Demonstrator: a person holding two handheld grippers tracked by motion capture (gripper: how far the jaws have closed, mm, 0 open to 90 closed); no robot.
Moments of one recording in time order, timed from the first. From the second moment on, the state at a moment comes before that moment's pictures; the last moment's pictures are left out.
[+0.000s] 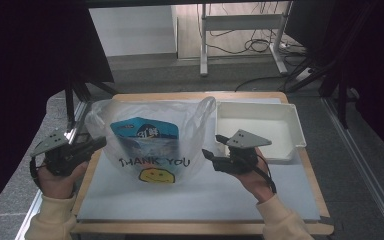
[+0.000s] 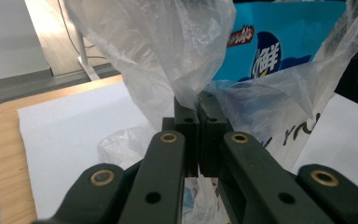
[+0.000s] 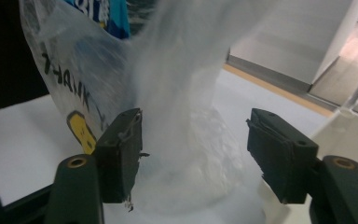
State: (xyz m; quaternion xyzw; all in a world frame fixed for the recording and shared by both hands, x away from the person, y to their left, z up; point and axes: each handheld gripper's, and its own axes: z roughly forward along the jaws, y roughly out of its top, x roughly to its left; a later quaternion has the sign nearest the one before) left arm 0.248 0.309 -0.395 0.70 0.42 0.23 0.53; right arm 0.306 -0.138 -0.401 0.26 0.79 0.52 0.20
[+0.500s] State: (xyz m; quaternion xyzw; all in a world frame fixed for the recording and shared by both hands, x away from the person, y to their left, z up) left arm 0.245 0.313 -0.394 0.69 0.42 0.23 0.54; right arm 0.320 -0.103 -0.379 0.22 0.80 0.53 0.19
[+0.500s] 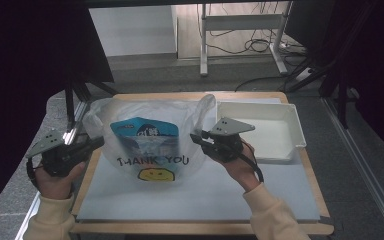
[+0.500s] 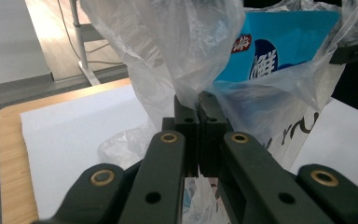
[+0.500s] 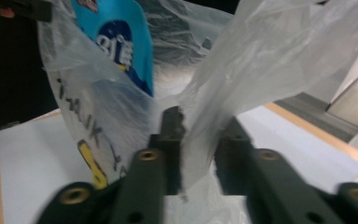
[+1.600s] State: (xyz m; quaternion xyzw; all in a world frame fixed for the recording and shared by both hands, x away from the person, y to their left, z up) left arm 0.239 0.318 -0.425 0.70 0.45 0.21 0.51; right arm 0.320 -0.109 -0.425 0.24 0.79 0.54 0.18
